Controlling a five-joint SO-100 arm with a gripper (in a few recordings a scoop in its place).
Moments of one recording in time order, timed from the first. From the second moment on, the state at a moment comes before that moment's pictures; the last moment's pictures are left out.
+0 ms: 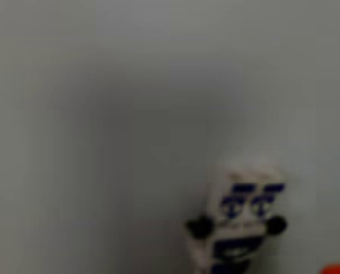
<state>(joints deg) 10.3 70.9 74.3 71.6 -19.9</state>
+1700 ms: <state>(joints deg) 16.0 18.0 -6.7 101.2 -23.2</state>
